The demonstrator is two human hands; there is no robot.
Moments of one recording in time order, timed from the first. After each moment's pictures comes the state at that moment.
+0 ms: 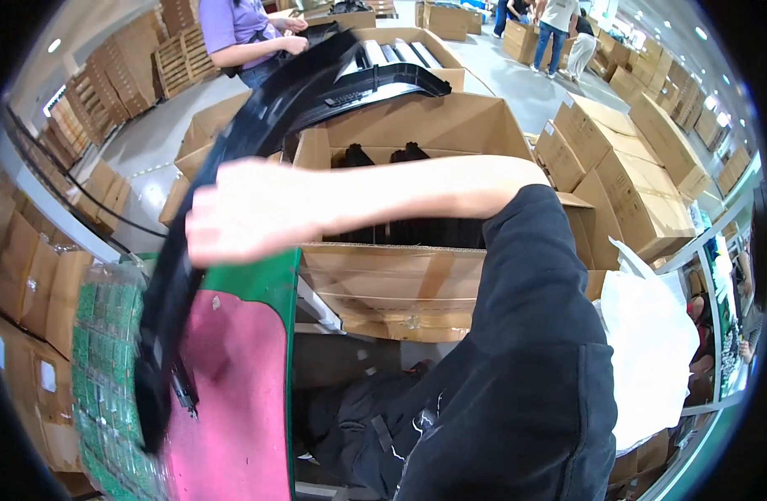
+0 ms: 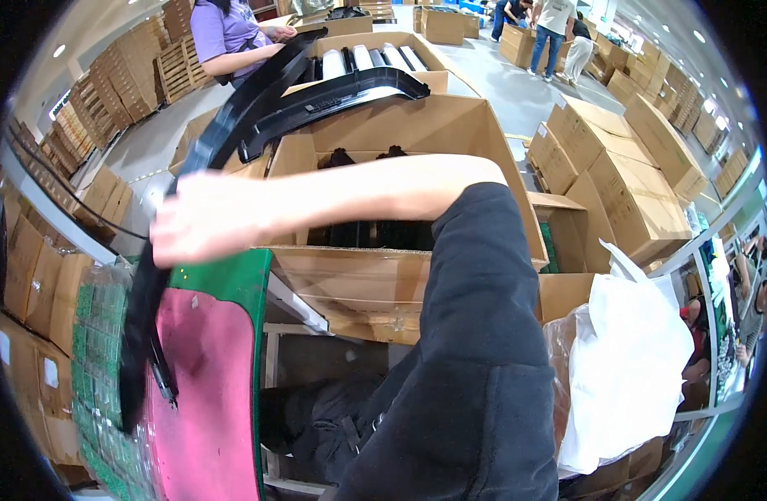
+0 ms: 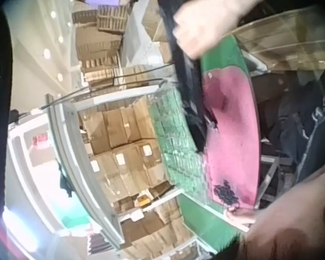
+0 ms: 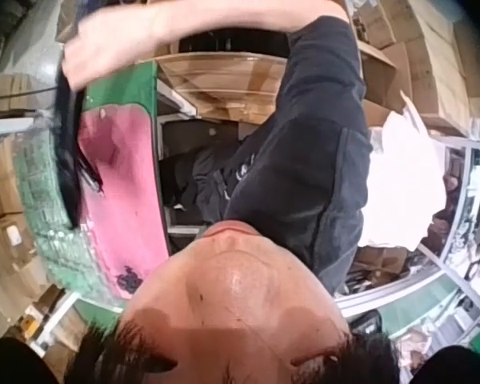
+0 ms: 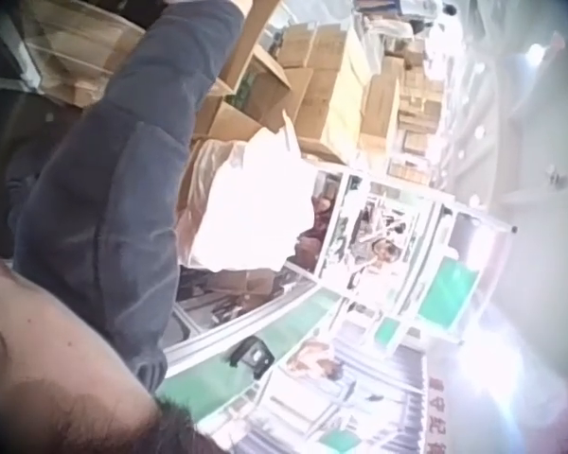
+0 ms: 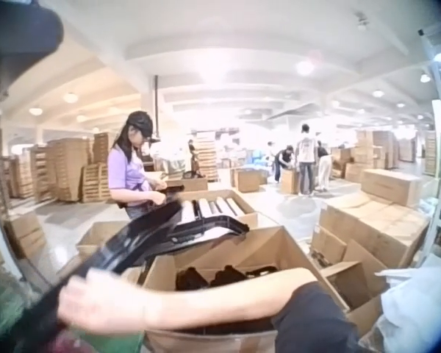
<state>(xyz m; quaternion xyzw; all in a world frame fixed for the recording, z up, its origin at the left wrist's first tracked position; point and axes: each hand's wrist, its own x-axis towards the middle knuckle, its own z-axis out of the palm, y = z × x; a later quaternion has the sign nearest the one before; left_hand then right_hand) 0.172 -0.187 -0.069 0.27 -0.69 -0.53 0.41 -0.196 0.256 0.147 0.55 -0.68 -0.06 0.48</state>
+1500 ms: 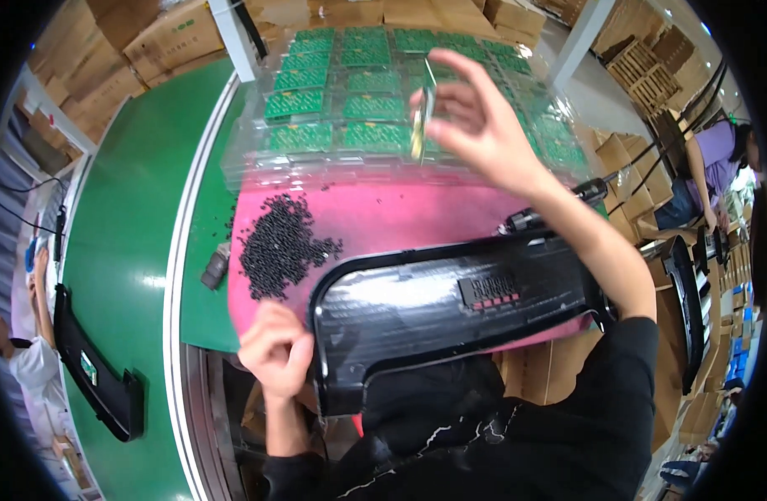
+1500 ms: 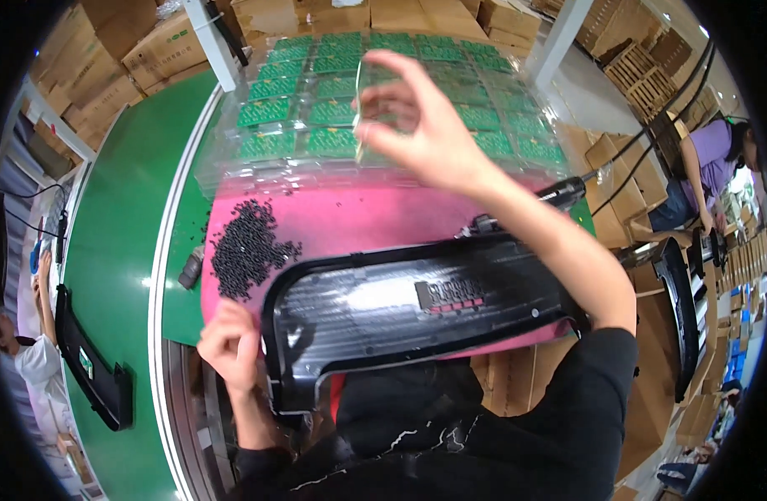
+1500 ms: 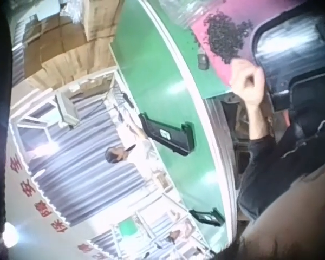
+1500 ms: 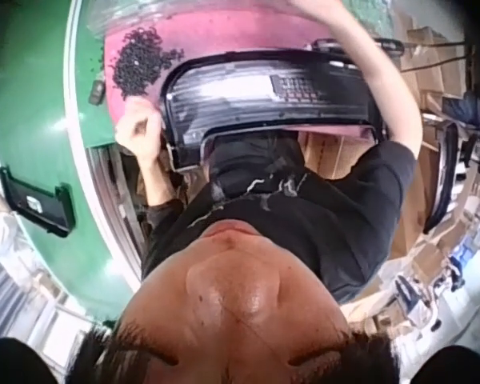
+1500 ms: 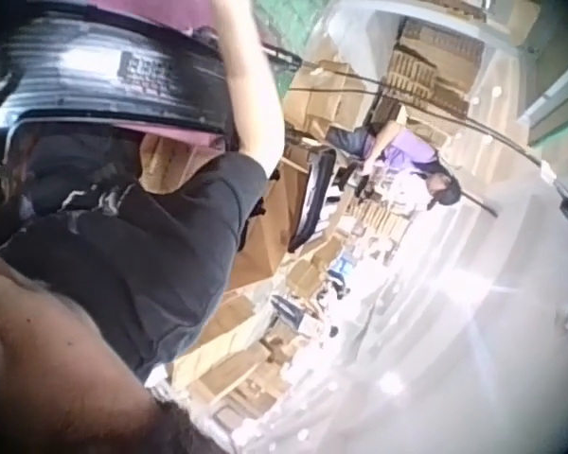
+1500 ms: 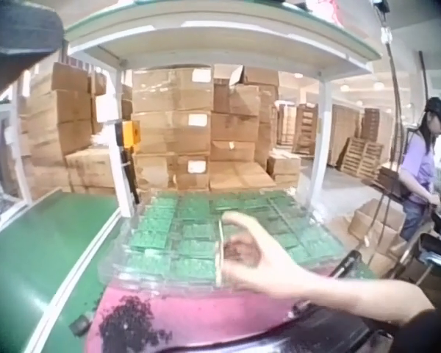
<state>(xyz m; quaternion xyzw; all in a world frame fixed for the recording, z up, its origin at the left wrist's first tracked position) 0.196 -0.131 -0.008 0.15 -0.72 -0.37 0.57 -0.136 -0.119 0.100 0.63 -0.50 0.55 -0.23</state>
